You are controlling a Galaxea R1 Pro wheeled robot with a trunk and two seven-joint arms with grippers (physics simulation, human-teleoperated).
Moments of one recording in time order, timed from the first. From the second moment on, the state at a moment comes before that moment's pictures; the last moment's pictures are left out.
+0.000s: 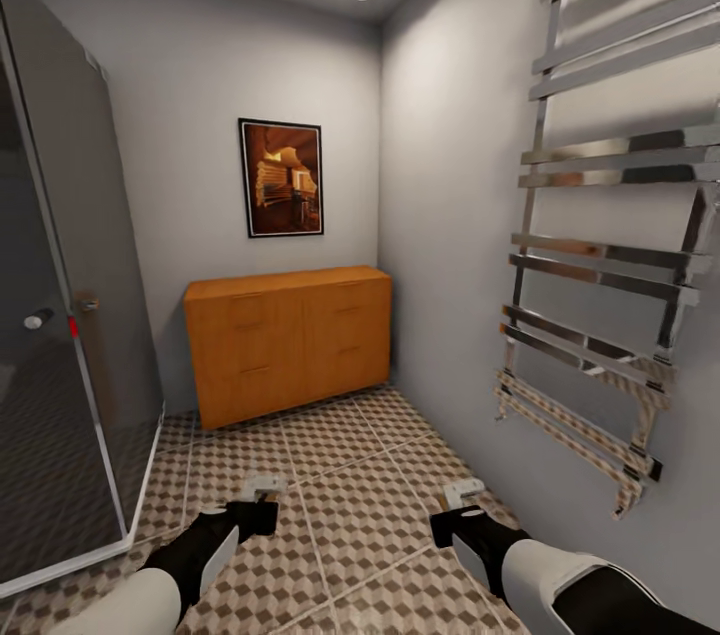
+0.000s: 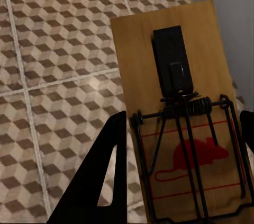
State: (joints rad) left arm -0.63 0.00 -0.10 -0.31 0.10 0.19 -0.09; right arm -0.78 0.10 0.37 0.03 -0.20 0.09 -0.10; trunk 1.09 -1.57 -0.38
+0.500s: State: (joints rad) left arm -0.63 0.00 -0.10 -0.04 0.22 0.07 -0.09; right arm -0.78 0.10 0.37 0.03 -0.20 0.09 -0.10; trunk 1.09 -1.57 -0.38
